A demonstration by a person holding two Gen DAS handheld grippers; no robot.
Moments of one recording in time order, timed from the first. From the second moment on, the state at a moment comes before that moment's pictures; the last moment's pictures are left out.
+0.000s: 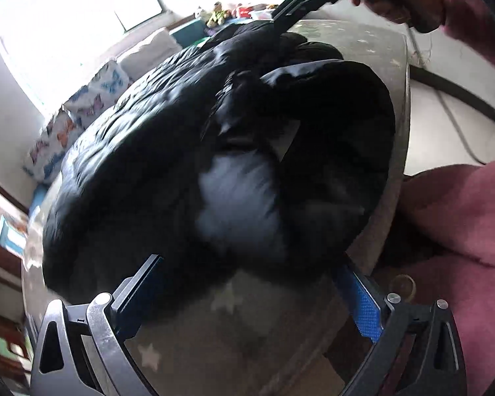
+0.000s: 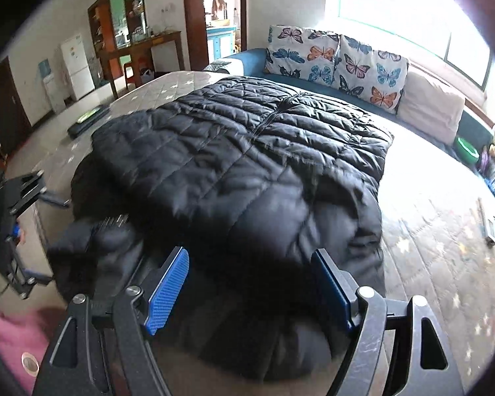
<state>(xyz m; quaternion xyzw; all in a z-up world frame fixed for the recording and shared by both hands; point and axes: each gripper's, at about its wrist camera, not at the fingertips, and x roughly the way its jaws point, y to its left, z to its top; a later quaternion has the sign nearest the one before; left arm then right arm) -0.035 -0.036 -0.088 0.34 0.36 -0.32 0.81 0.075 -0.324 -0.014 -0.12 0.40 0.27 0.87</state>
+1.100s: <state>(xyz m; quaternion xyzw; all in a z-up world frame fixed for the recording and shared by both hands) -0.031 0.013 -0.033 0.28 0.29 -0.24 0.89 0.054 -0.269 -0.005 -0.11 0.36 0.32 0.87</state>
